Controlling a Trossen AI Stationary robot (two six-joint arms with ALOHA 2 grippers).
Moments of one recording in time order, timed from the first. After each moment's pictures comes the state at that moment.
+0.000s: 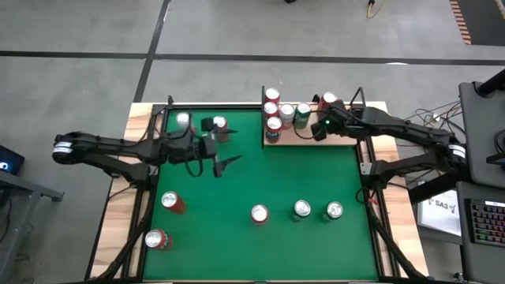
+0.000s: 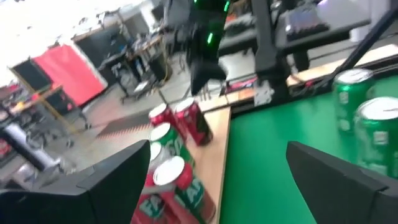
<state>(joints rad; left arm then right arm) 0.02 1.11 0.77 0.22 -0.25 0.38 -0.40 1.16 1.08 -1.06 0.50 0.69</state>
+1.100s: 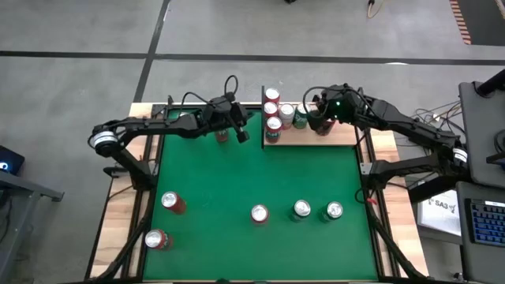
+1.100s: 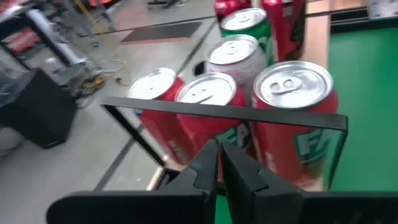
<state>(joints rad) 0.43 1.59 1.00 0.21 -0.11 0.30 -0.50 1.13 1.15 -0.74 0.37 0.28</state>
